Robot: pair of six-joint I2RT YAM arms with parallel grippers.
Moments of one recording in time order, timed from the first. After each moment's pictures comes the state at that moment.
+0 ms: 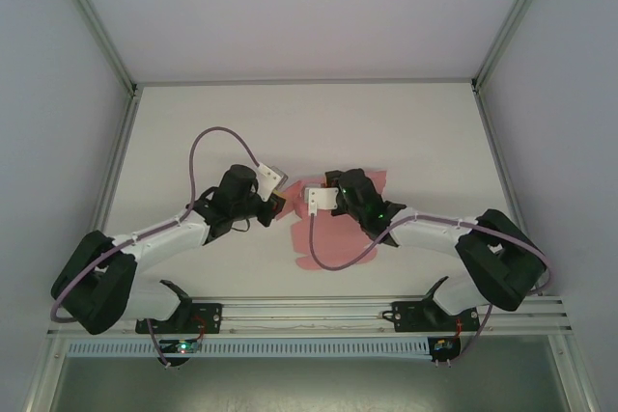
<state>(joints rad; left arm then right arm) -0.56 1.30 0.61 0.02 0.31 -0.02 0.72 1.45 0.61 0.31 0.18 -1.11</state>
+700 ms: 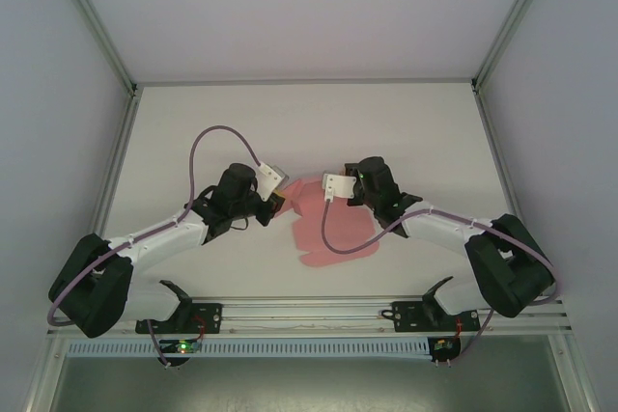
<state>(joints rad) -0.56 1.29 0.63 -0.01 0.29 0.05 0.56 1.40 0.62 0.22 0.12 -1.10</state>
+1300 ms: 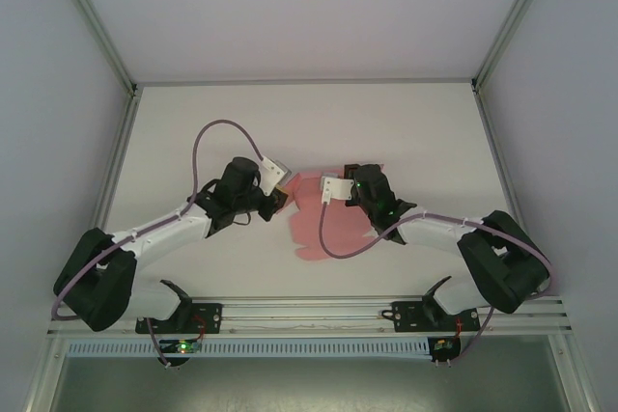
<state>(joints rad) -0.56 1.33 0.70 -0.06 0.30 0.03 0.62 1.43 0.55 0.42 0.27 -1.16</state>
